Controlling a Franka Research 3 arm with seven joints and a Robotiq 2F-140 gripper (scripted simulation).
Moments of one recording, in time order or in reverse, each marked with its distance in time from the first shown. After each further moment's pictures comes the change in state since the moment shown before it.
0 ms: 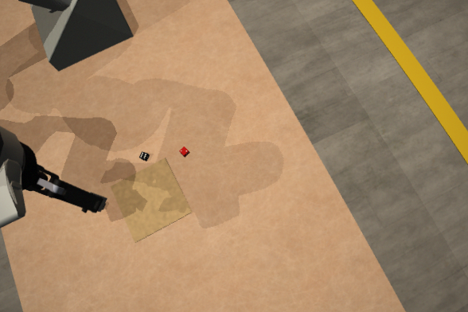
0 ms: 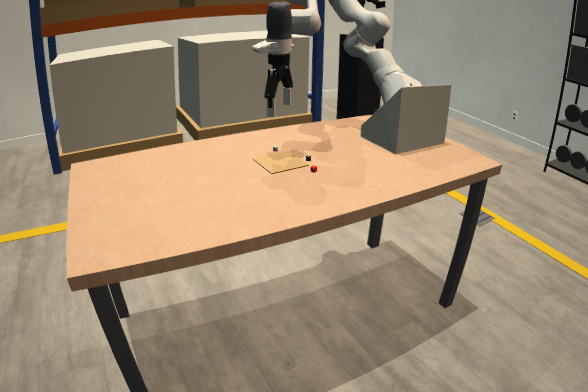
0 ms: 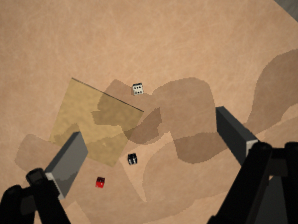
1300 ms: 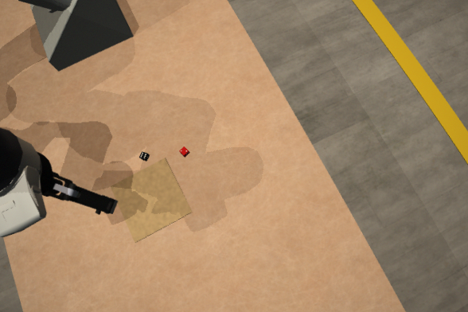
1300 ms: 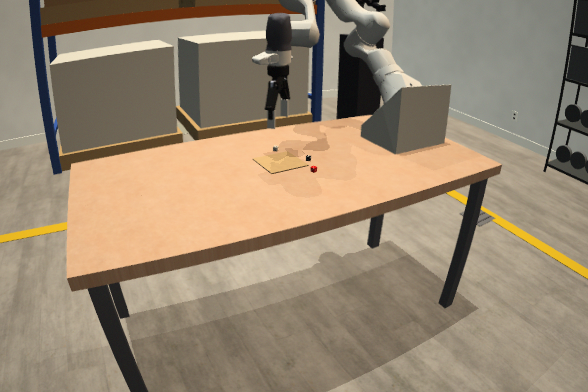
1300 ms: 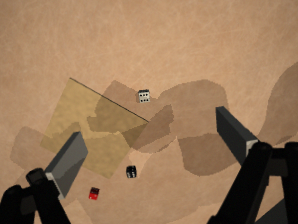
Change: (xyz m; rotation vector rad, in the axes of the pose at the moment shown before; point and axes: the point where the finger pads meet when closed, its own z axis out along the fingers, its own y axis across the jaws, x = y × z) arm 0.003 -0.008 0.042 0.030 0.003 -0.072
